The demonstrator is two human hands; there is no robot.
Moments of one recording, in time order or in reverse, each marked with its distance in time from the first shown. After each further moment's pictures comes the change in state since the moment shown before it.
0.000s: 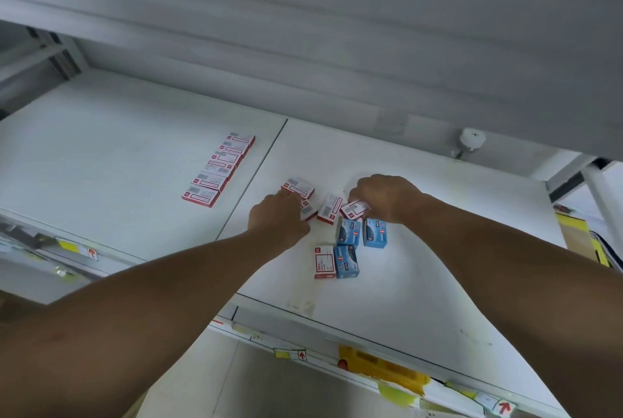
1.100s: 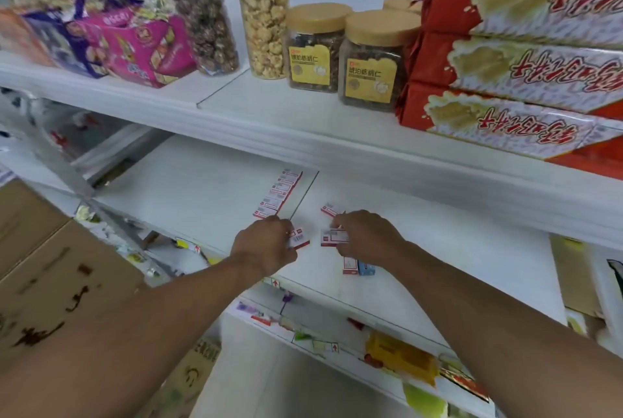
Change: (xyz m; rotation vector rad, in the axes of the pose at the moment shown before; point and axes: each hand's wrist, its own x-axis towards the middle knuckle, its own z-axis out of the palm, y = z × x) left_hand -0.164 -0.026 -0.172 0.035 -0.017 -0.059; right_hand -0.113 -0.140 -0.110 0.396 0.191 0.053
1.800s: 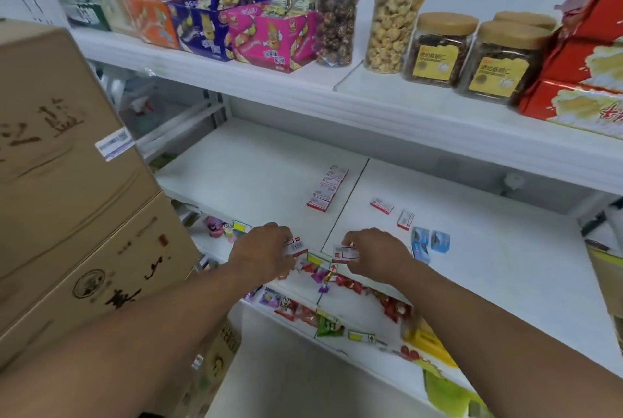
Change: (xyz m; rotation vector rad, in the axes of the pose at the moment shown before) left_hand -0.103 -0.159 -0.024 -0.045 0.000 0.023; right_hand -0.023 -0.161 0.051 -0.080 -0.068 0.012
